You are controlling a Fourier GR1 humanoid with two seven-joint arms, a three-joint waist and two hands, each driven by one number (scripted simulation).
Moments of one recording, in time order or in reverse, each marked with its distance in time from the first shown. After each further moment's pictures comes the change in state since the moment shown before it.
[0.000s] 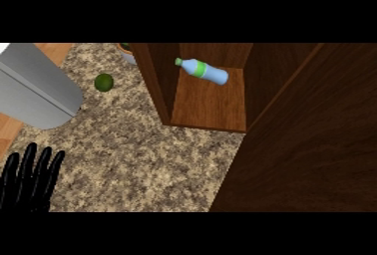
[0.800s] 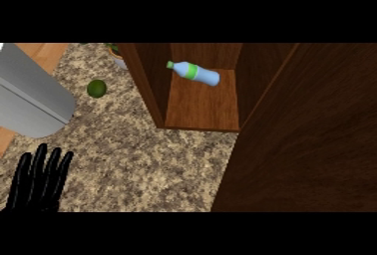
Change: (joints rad) left arm -0.013 -0.029 -0.045 0.004 -0.033 0.069 0.016; right arm 0.032 0.002 0.017 -0.015 0.071 -0.015 -0.010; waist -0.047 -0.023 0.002
